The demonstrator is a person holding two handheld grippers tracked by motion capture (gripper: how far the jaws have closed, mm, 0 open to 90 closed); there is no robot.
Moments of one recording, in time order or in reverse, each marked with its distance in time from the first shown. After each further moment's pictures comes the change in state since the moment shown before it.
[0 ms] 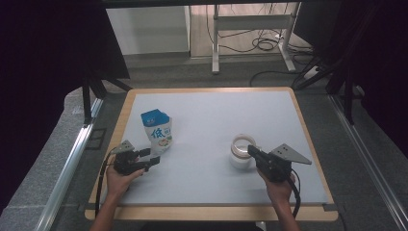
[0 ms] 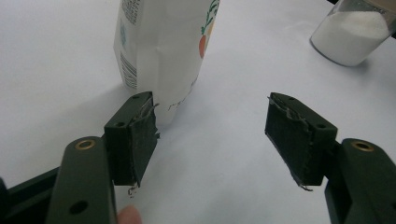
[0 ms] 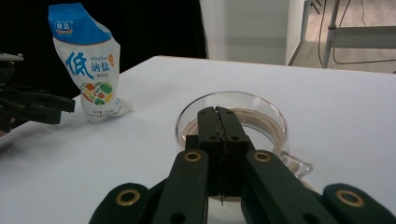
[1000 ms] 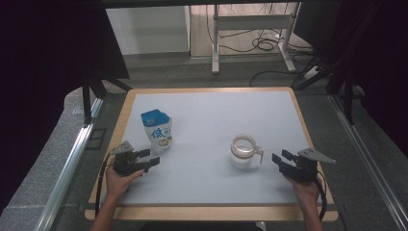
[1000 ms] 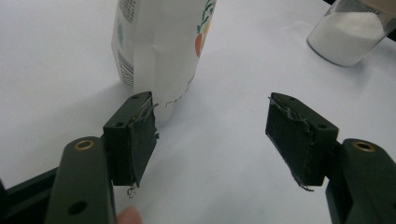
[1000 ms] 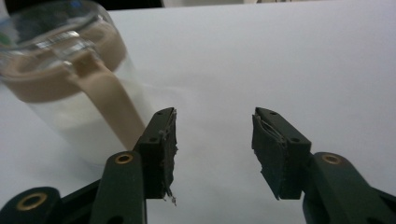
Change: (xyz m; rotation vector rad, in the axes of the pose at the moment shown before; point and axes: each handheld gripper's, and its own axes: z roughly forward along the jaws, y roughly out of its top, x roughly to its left) left arm -0.002 -0.001 -0.002 0.002 -0.005 -0.004; right arm -0.090 -0.042 -0.025 0.160 -0.150 0.074
